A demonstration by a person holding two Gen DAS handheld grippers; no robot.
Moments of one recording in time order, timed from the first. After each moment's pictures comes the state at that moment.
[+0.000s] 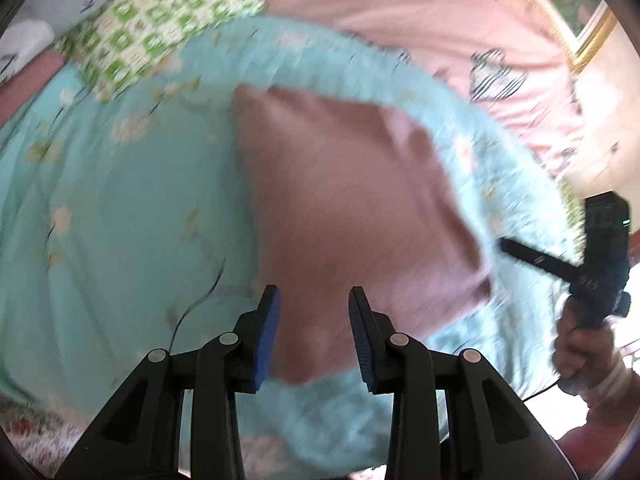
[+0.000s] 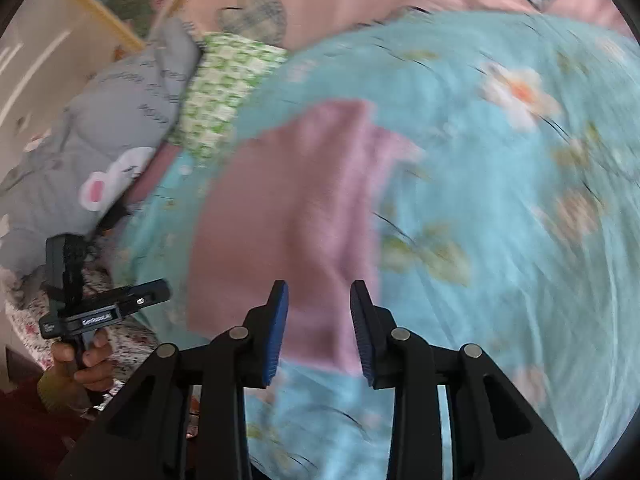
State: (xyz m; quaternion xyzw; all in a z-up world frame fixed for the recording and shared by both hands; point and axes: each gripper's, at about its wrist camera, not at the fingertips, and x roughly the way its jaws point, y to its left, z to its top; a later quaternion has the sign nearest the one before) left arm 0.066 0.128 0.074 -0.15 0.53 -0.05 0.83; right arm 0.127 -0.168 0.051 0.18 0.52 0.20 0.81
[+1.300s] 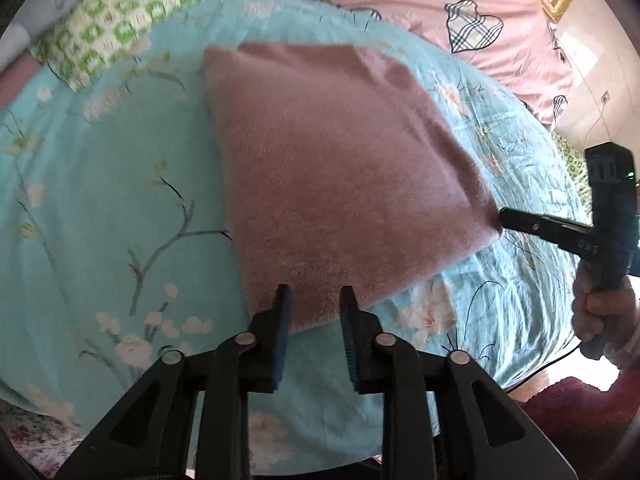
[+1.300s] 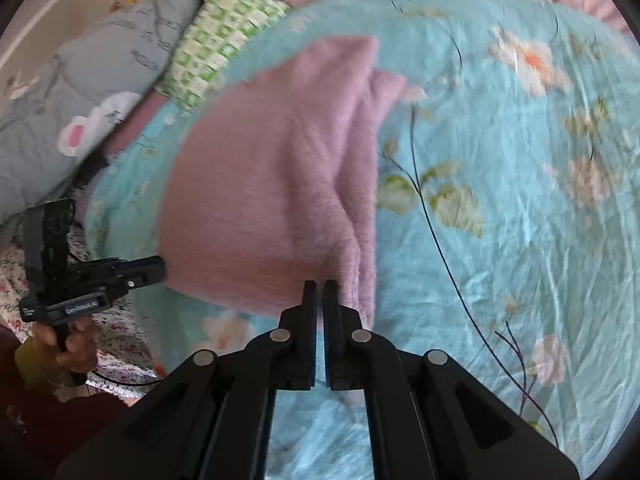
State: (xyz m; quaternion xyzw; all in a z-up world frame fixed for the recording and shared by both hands) left arm 0.026 0.096 0.037 -0.09 0.55 -0.07 0.83; right arm 0.093 -0.153 0.029 0.11 0.55 0.18 0.81
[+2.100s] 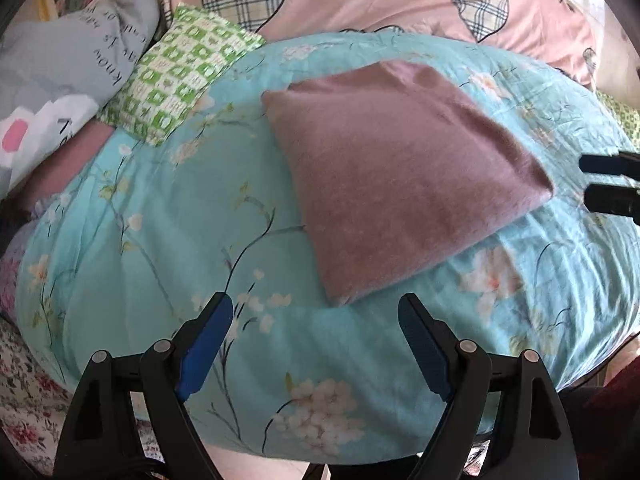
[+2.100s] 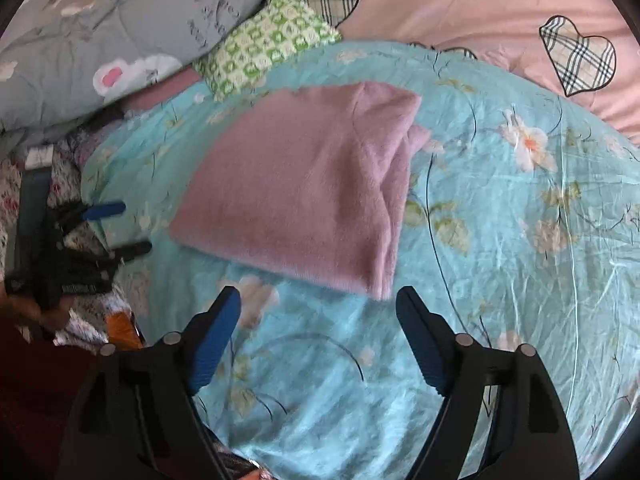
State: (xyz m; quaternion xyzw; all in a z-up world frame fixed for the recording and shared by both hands) left arm -0.026 0.079 0.050 0.06 0.49 0.04 0.87; right arm 0.045 -0.120 0.063 -0.01 0.49 0.19 0.85
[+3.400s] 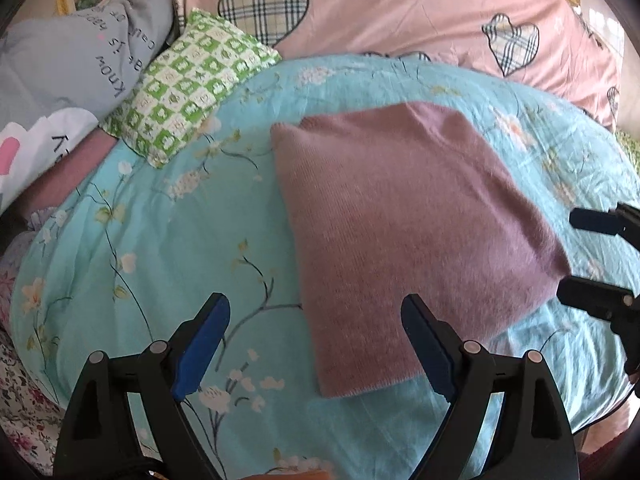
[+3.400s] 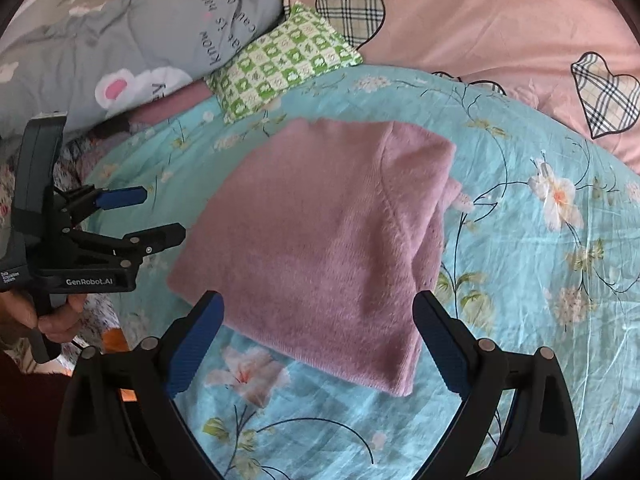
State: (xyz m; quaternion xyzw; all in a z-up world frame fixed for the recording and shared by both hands) left arm 0.031 0.078 0.057 0.03 0.48 0.07 0.88; right arm 0.085 -0.088 0.055 -0.03 0.47 0.21 0.86
